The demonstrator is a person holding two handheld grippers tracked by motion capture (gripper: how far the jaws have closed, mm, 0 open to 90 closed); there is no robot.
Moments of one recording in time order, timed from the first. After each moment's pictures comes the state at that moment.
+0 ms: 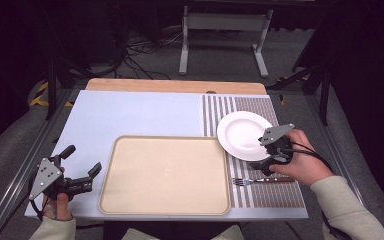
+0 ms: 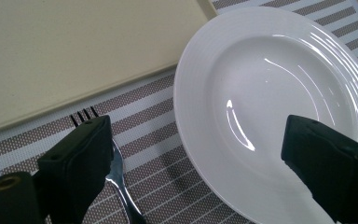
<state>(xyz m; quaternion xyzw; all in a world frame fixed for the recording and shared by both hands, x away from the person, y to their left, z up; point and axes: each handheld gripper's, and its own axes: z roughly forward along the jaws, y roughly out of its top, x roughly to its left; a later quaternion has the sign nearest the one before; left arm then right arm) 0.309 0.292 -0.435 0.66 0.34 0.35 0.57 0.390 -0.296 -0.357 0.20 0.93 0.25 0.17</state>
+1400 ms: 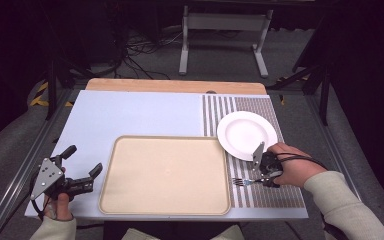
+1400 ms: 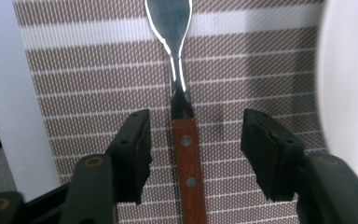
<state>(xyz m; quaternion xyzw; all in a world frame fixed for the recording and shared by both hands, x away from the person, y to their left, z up) 0.310 0.290 -0.436 0.67 0.33 0.34 0.57 0.389 -0.288 -0.402 0.05 1.00 -0.01 0.04</state>
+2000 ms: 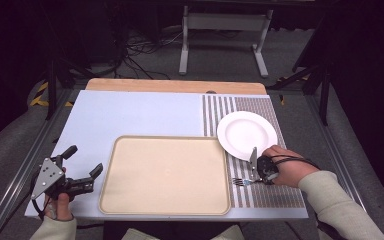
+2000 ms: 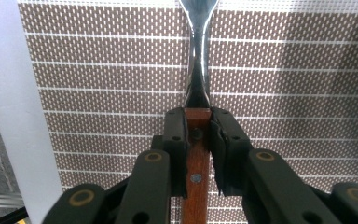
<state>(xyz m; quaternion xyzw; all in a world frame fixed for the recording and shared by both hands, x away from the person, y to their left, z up) 0.310 0.290 -0.437 0.67 0.33 0.34 0.57 0.392 -0.282 -0.414 0.00 1.00 -0.06 0.01</state>
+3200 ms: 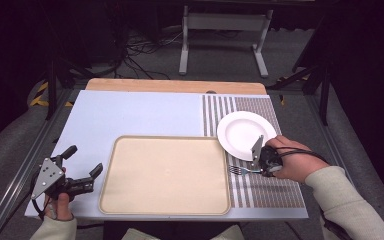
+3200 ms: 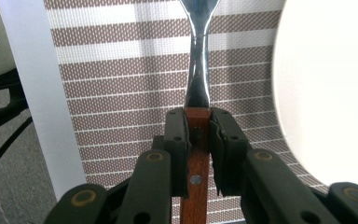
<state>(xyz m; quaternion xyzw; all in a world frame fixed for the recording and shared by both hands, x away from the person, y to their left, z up) 0.310 0.290 -0.437 0.67 0.34 0.34 0.57 0.387 -0.275 -0.366 0.05 1.00 -0.01 0.05</state>
